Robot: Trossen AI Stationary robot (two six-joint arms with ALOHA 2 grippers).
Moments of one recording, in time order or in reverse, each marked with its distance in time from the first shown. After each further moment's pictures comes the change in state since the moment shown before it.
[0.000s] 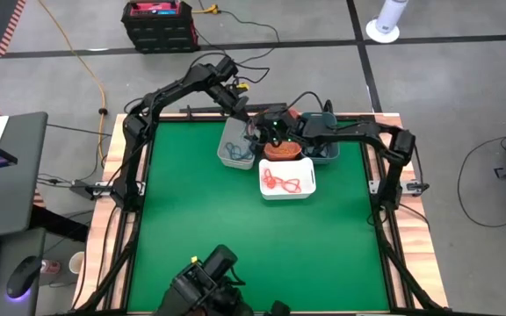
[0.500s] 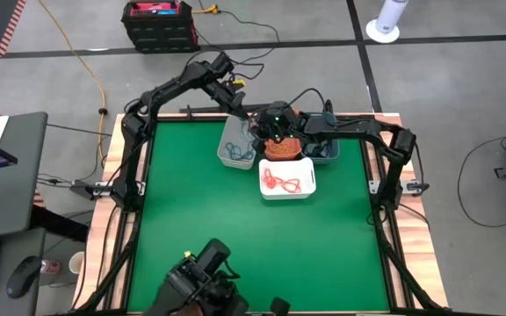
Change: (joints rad) left arm 0.036 0.000 0.000 0.012 0.021 -0.015; right arm -0.038 0.000 0.000 0.004 -0.052 -0.056
